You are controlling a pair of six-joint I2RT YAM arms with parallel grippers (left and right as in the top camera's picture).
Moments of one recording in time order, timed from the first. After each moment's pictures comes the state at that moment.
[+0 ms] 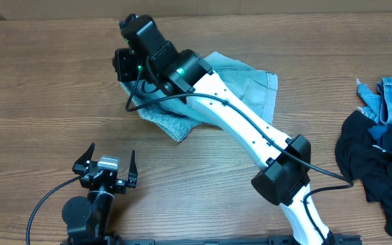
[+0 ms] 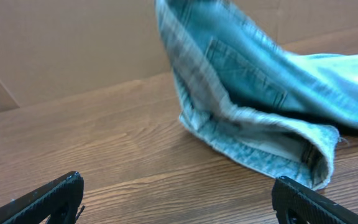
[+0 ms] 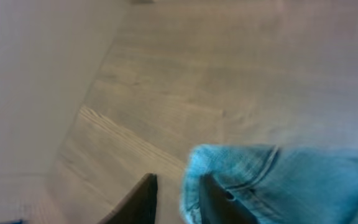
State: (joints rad) left arm 0.14 0.01 0.08 -0.23 0.26 0.22; right arm 0.79 2.25 2.35 -0.72 -0.14 0.59
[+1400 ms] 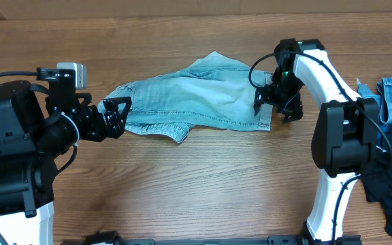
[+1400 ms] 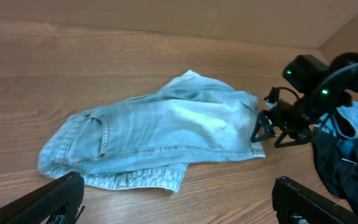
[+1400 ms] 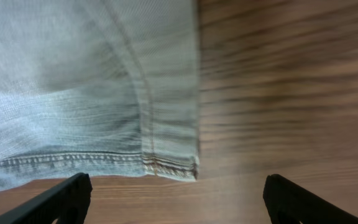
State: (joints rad) left arm 0.14 1.06 1.40 -1.02 0.52 -0.05; right arm 0.10 2.21 1.75 -1.33 -0.20 0.29
